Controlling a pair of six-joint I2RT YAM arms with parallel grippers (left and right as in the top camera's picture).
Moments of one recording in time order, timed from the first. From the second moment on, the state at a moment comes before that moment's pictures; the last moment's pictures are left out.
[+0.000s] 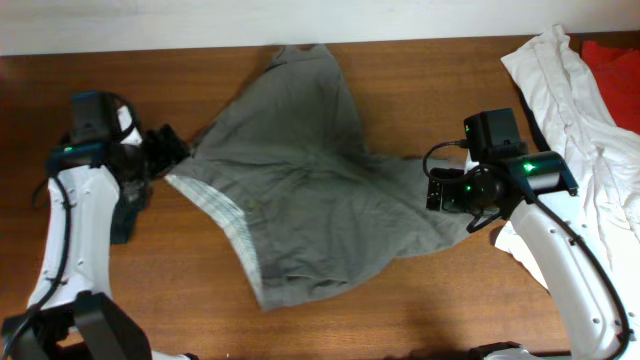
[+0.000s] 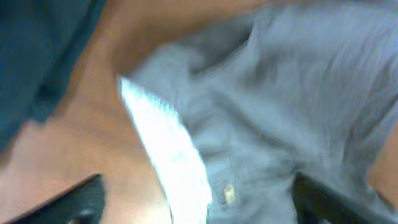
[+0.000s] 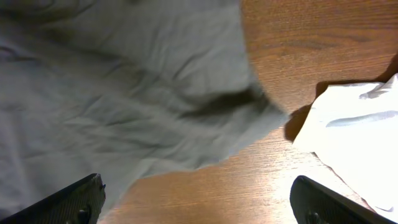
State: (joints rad) left arm 0.22 1.63 1.34 -0.91 0.25 -0.38; right arm 0.12 1.38 1.23 -1.13 0.06 0.30
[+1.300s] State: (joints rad) left arm -0.28 1.63 0.85 -1.00 0.40 -0.38; right arm 0.10 1.40 1.23 -1.16 0.08 0.29
